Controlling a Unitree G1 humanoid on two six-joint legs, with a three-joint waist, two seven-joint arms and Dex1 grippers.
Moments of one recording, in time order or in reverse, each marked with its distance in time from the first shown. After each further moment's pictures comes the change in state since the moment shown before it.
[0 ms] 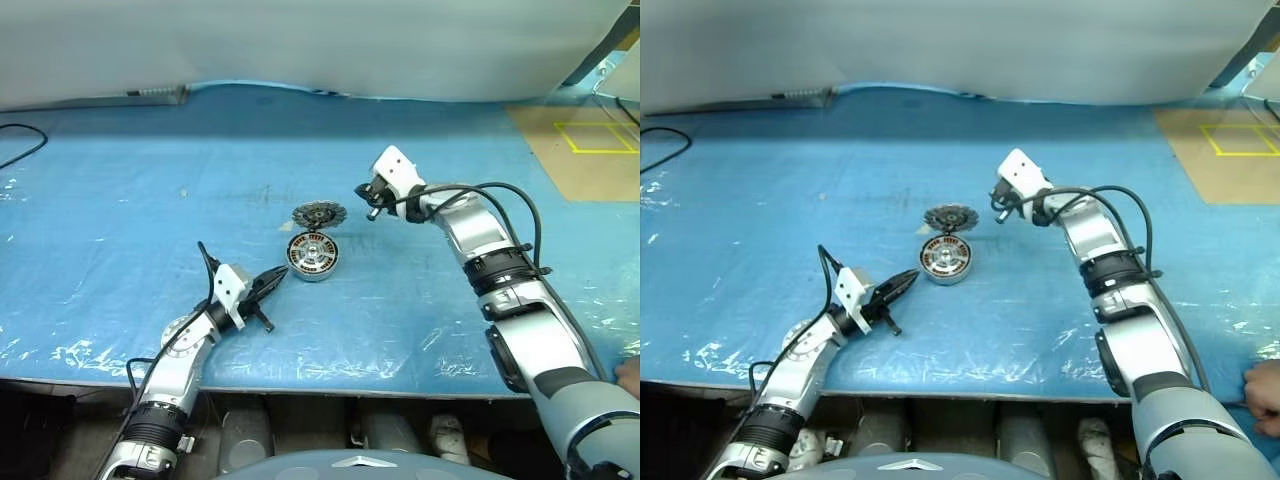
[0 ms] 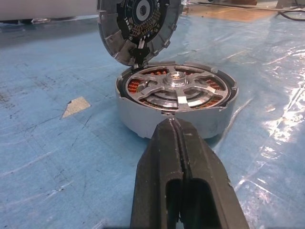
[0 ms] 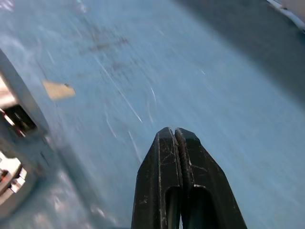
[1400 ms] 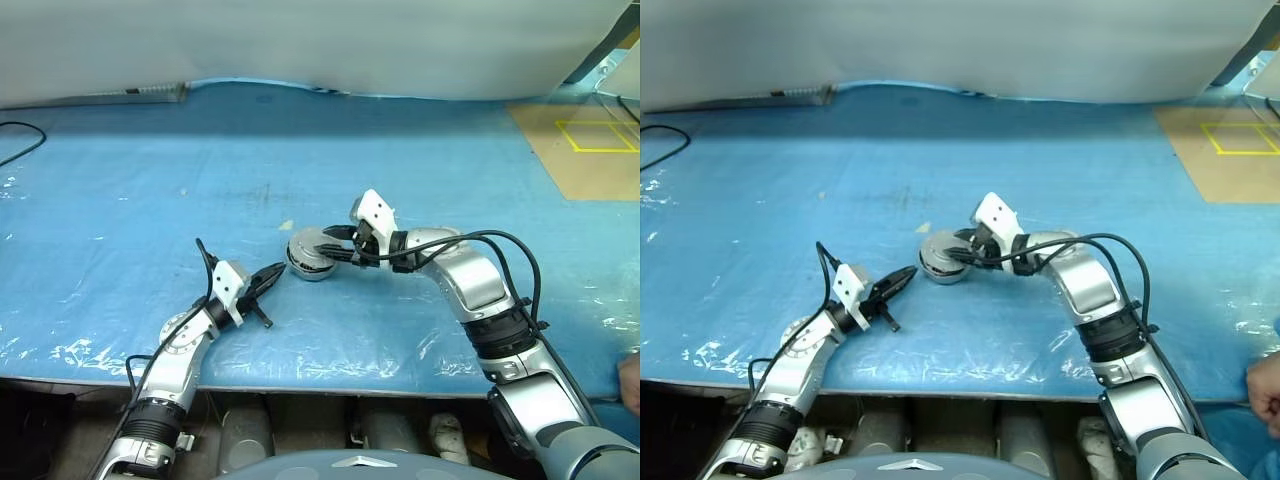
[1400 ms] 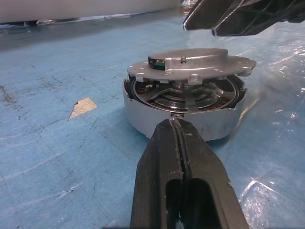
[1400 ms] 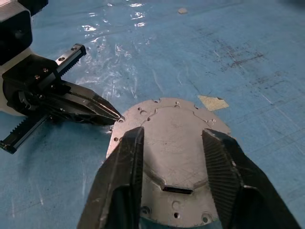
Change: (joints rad) left arm -0.011 0.007 0.003 0.007 0.000 -0.001 0.009; right arm 0.338 -0.006 0.048 -0.608 0.146 0.314 0.086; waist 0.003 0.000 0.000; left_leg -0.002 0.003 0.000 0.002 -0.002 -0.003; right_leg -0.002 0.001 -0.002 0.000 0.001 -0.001
